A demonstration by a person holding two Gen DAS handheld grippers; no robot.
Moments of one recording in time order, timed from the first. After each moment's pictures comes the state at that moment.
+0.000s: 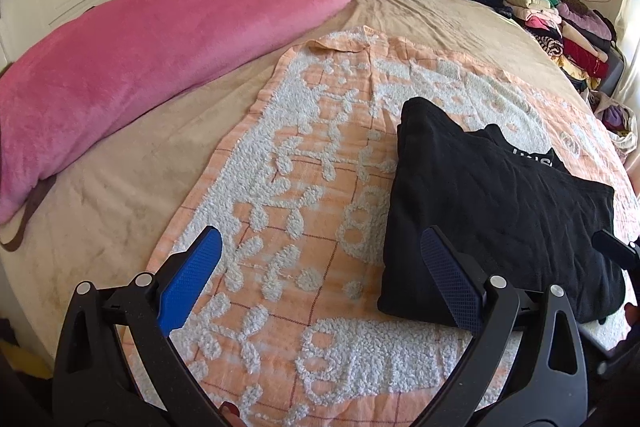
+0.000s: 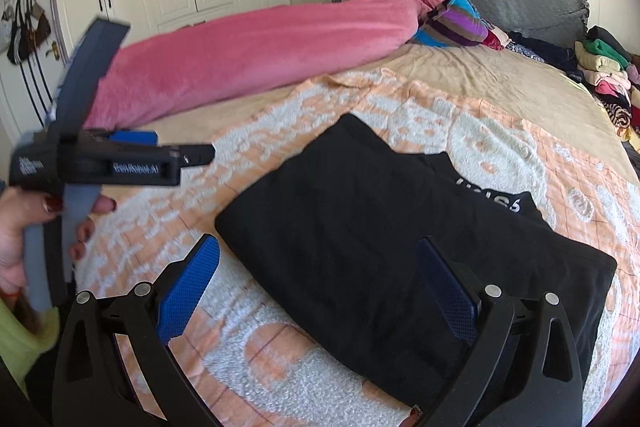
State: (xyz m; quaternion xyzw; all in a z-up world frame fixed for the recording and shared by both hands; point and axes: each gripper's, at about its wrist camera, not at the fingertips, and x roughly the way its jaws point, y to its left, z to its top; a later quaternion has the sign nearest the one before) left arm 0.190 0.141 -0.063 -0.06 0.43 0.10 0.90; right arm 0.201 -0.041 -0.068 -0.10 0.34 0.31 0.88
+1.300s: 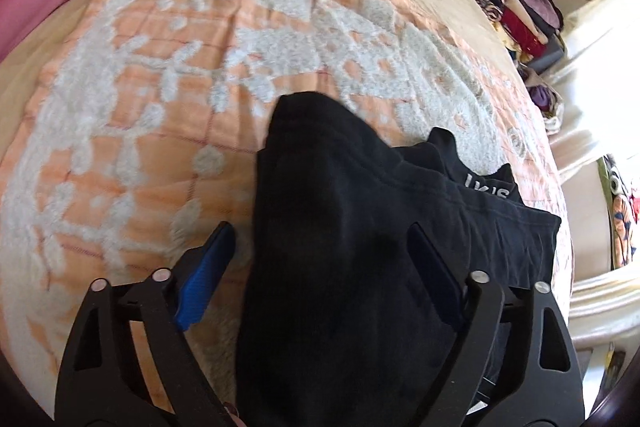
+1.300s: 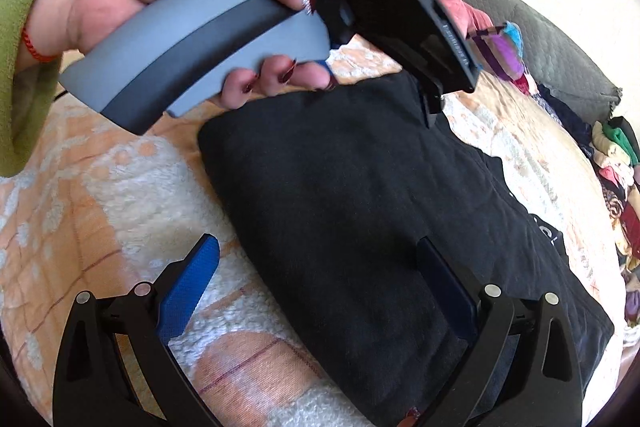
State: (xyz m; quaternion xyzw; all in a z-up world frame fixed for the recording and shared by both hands) left arm 0.357 0.108 -0.137 -0.17 0.54 -0.11 0.82; right arm 0.209 0.022 -0.149 -0.26 0.31 0.33 0.85
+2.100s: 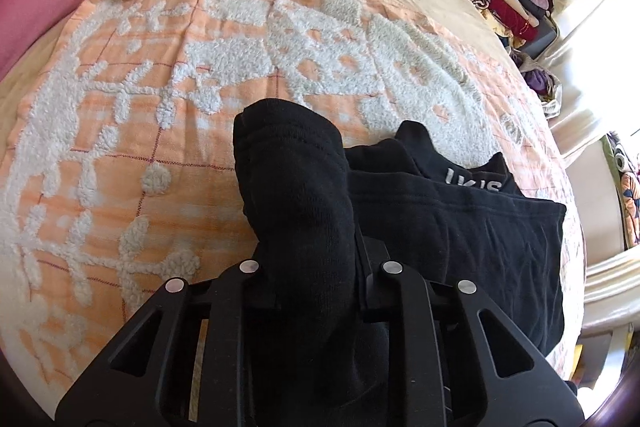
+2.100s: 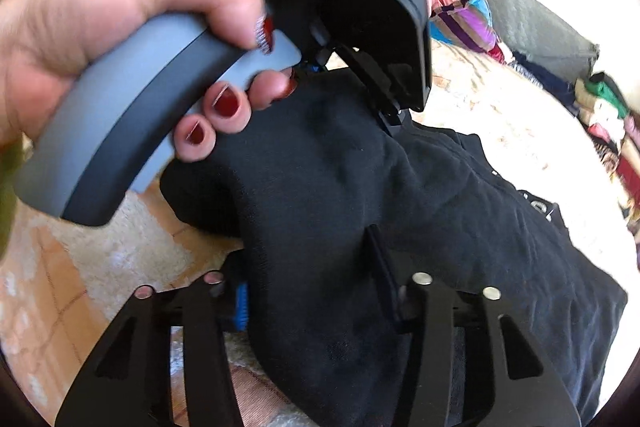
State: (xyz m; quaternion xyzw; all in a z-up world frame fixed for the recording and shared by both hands) left arm 0.356 0.074 -0.131 -0.14 0.53 -0.12 0.83; right arm 0.243 0.006 -0.143 -0.17 0.33 0.31 0.88
